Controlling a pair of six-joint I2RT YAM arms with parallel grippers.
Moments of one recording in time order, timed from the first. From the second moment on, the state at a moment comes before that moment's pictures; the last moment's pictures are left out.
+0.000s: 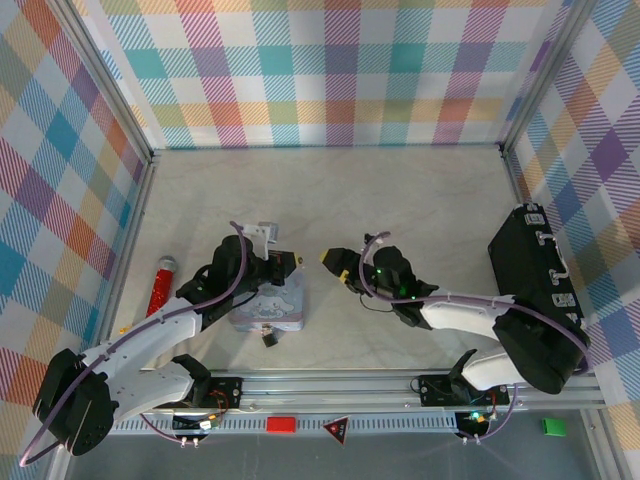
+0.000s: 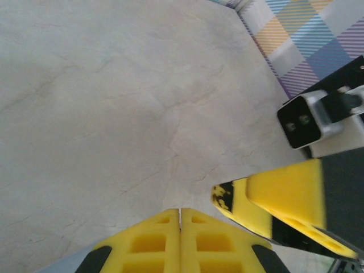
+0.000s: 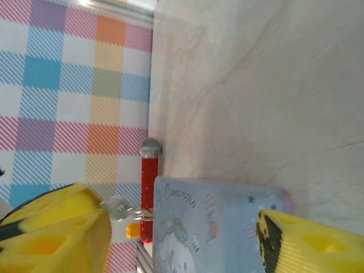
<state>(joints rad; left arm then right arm) -0.61 1.02 0.59 -0.01 0.20 -0.55 0.80 1.37 0.47 0.60 -0.16 1.23</state>
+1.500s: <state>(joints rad) -0.61 1.15 0.77 -0.01 0.48 -0.52 0.67 1.56 0.44 1.27 -0.63 1.08</state>
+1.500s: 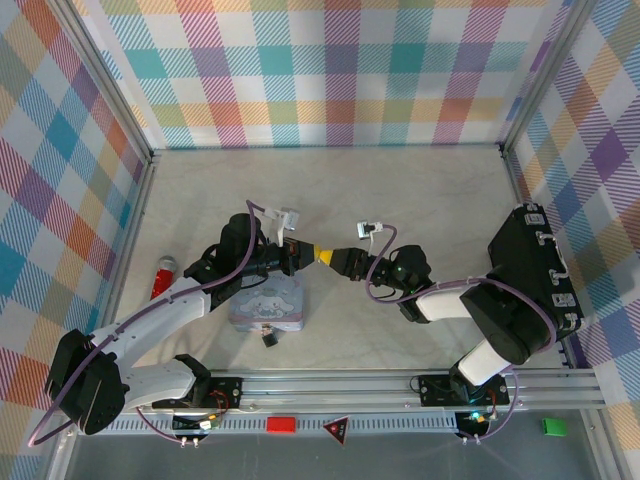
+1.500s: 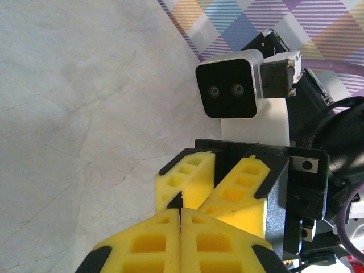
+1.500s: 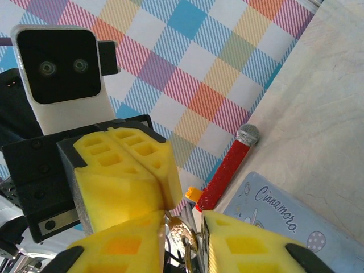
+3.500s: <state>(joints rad) -0.79 1.01 0.85 -1.16 -0.12 -0.86 0.67 1.00 0.63 -0.13 -0.19 0.64</state>
